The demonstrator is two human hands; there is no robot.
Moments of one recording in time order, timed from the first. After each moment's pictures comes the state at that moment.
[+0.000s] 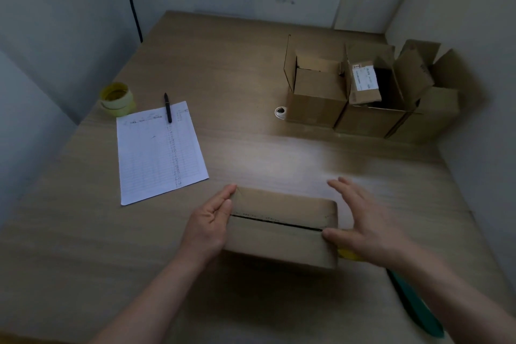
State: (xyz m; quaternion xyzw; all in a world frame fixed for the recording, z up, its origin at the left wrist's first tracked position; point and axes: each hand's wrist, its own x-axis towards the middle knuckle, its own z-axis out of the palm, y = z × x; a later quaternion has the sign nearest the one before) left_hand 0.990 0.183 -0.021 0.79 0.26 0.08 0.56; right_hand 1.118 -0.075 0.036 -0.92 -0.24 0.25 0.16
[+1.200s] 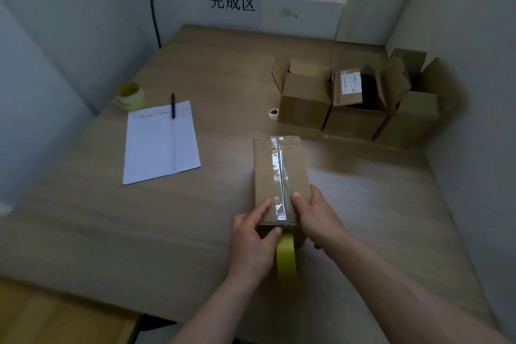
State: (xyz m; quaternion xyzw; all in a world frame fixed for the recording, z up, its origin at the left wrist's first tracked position) left_hand 0.987 0.024 -0.016 0.75 0.35 0.09 0.56; right_hand 1.101 -0.069 -0.003 -0.90 -0.06 0.28 0.35
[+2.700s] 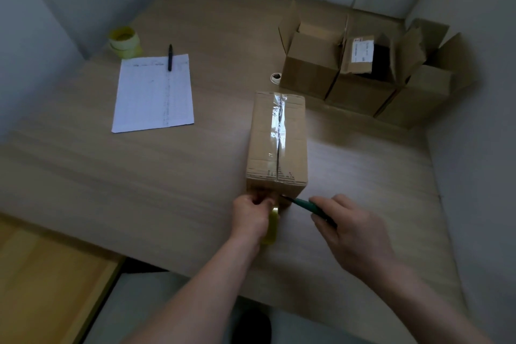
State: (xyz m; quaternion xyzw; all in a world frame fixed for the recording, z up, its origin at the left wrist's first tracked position) left_hand 1.002 -0.014 -0.050 0.54 0.48 0.08 0.69; right_hand 1.071 -0.181 -0.006 -0.88 -0.44 -0.01 0.19
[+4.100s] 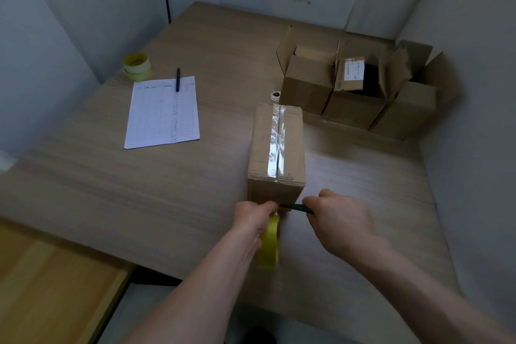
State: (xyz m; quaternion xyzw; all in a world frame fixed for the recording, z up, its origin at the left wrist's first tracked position) left_hand 1.006 -0.005 -0.034 0.51 0.55 0.03 0.66; right_hand 1.080 -0.142 0.021 -0.91 -0.40 0.05 -0.05
